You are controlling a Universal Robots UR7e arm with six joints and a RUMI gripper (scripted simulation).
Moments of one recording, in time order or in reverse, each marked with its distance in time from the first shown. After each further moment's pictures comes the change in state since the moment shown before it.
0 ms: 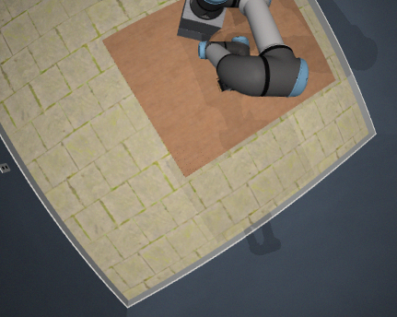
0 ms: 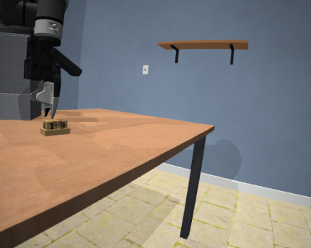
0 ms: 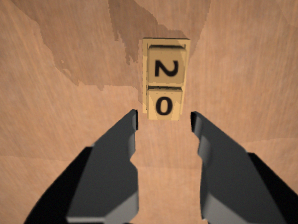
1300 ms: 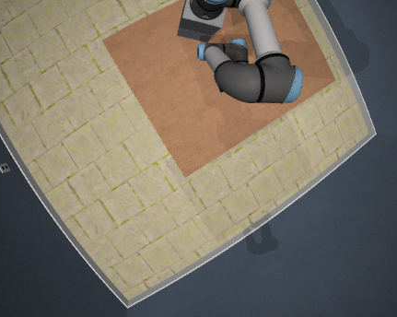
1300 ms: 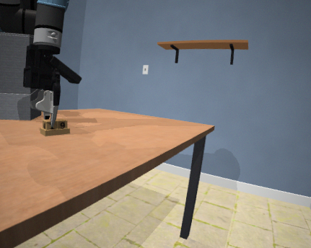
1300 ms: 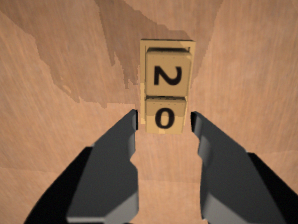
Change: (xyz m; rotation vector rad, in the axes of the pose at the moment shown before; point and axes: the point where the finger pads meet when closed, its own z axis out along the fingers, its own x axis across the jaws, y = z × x) arm 0.000 0.000 0.024 0.000 -0.001 0.000
